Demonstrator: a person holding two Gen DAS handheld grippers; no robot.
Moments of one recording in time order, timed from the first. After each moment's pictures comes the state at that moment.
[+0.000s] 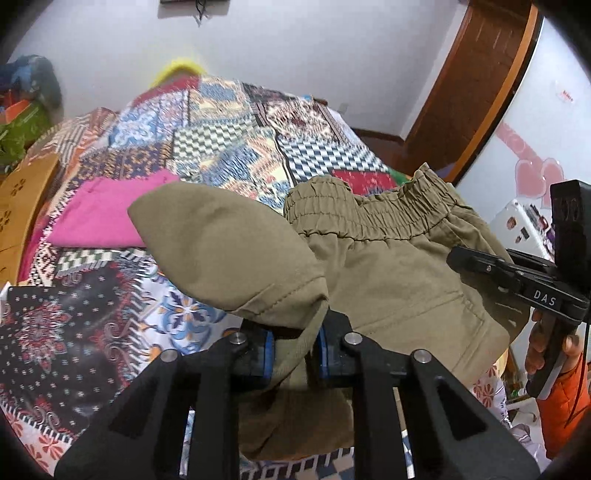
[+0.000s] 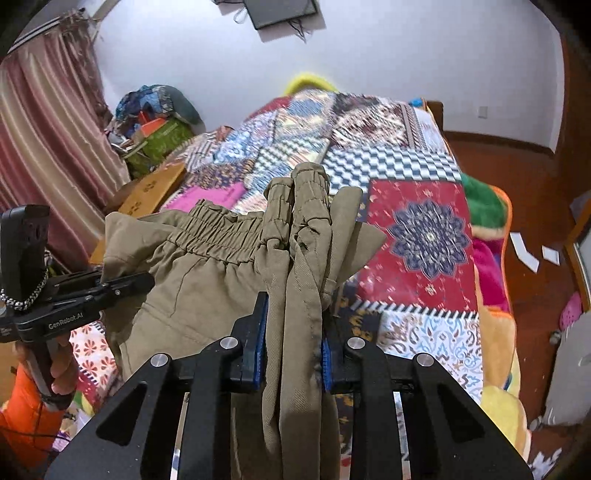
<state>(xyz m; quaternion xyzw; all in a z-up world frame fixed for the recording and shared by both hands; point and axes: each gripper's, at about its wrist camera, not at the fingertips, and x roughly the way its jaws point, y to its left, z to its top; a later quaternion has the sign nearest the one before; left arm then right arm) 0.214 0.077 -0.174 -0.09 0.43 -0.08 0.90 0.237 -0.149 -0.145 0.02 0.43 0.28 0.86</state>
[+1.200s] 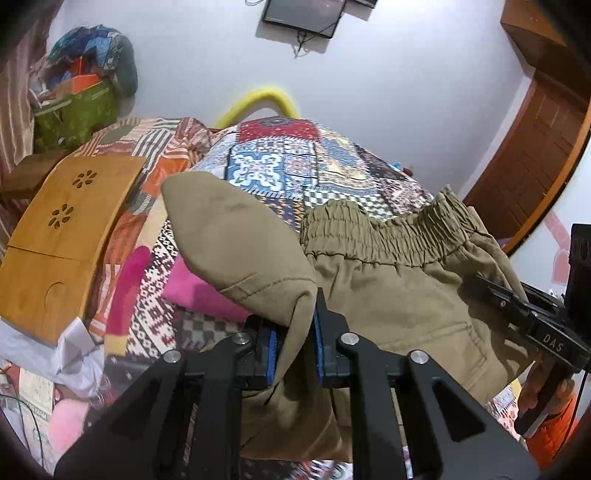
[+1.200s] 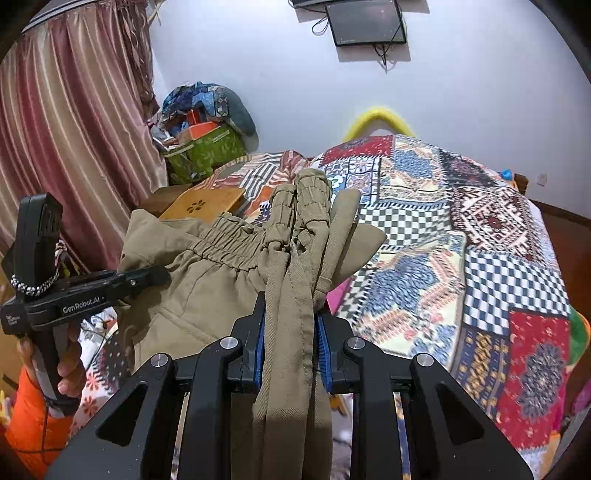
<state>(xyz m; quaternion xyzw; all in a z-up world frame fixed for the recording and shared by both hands) 0.258 0.307 -0.148 -0.16 0.38 0.03 0.91 0.307 0.064 -0.125 -0.03 0.37 0.35 0.86</state>
